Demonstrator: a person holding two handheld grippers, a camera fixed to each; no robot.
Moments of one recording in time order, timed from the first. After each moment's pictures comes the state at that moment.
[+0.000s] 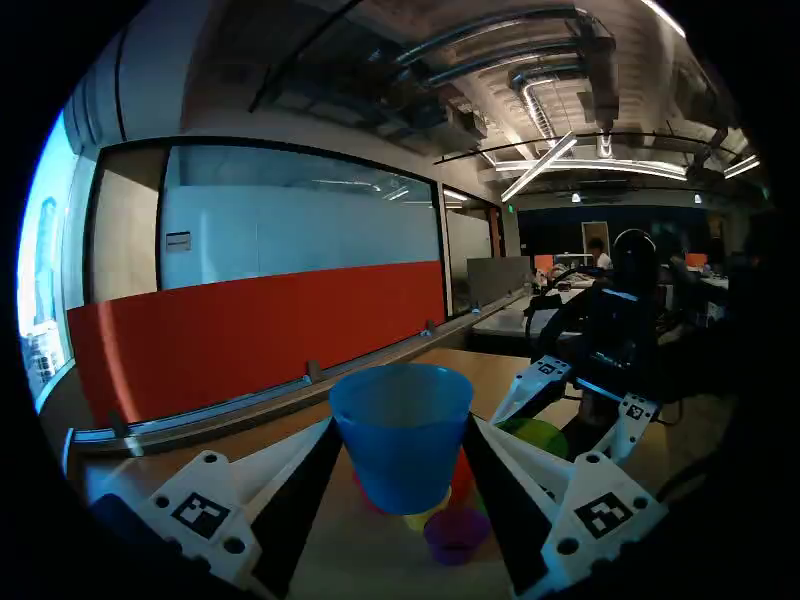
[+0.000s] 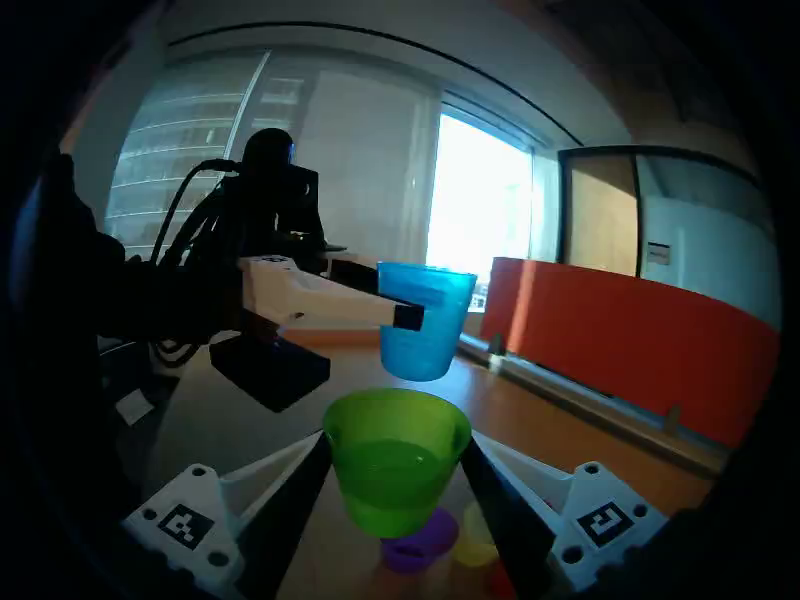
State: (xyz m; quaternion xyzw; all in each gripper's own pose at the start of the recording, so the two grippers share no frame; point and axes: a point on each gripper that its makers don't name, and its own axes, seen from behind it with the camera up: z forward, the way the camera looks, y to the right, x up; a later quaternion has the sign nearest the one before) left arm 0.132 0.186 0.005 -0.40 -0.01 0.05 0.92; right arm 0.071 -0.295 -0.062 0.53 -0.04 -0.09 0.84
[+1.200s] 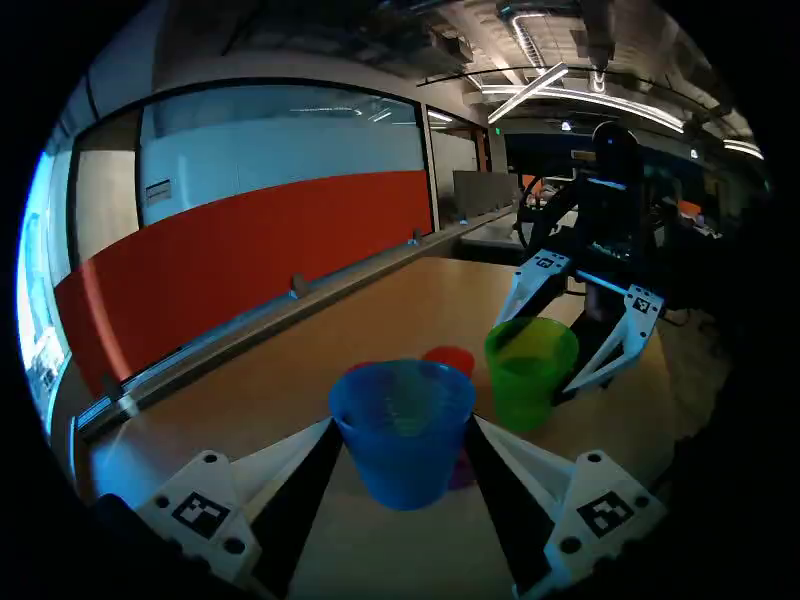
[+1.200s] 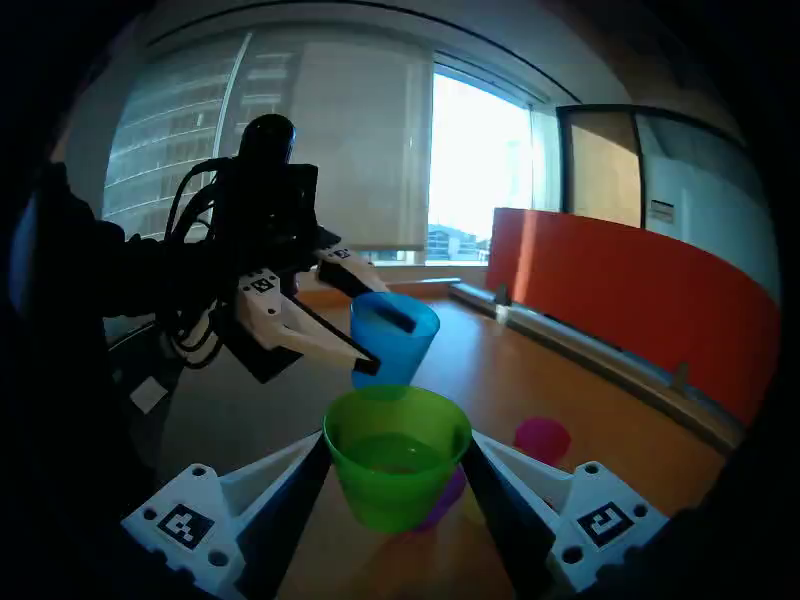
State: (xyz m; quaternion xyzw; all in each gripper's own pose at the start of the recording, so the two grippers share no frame) left arm 0.036 0.173 -0.003 -0.41 -0.14 0.13 0.89; right arm 0.035 -0.271 -0.071 0.53 -0.12 -0.11 0.83
